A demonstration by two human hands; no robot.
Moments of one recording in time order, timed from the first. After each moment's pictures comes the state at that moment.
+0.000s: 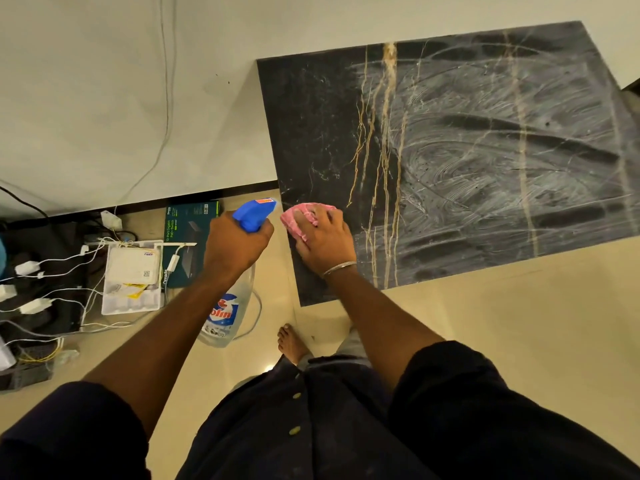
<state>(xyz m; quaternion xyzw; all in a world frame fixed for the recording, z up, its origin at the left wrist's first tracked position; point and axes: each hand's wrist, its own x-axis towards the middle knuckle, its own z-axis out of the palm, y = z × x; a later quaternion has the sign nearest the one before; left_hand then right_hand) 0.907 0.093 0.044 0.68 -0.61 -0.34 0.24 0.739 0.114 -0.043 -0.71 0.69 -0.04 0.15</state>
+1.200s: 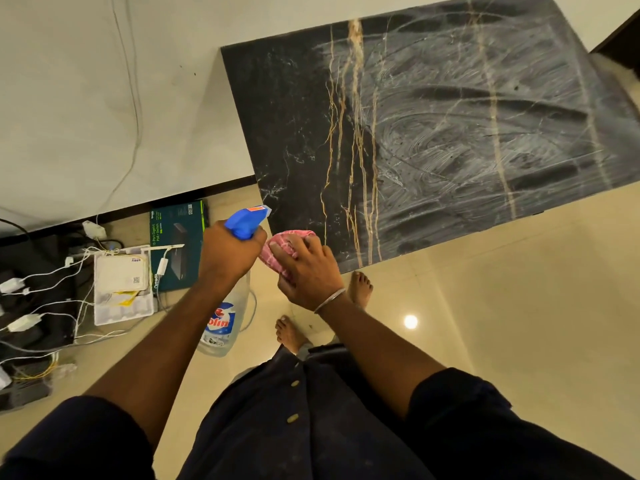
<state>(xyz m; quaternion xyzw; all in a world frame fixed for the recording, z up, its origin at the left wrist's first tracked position) 0.891 0.130 0.043 0.67 -0.62 -0.35 0.21 0.754 0.203 -0.052 -0.76 0.64 -0.05 0.11</state>
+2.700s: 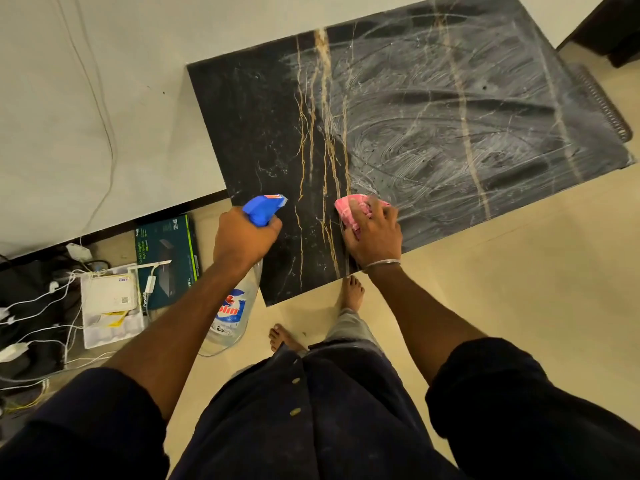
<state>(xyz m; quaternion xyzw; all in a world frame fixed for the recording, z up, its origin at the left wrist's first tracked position) 0.823 0.096 0.036 0.62 -0.65 -0.38 0.21 0.597 0.177 -0.048 -0.57 0.81 -0.07 0.08</state>
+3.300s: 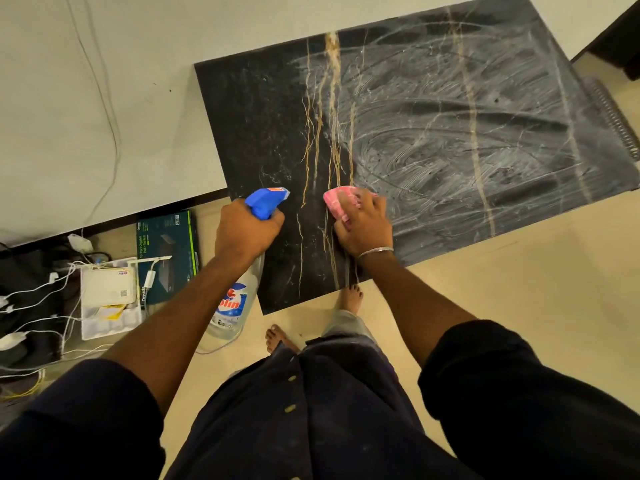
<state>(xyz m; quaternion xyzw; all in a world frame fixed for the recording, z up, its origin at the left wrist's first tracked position) 0.809 0.075 0.043 0.64 -0.65 -0.37 0.21 0.591 0.130 -0.042 -0.62 0.77 -0.07 0.12</state>
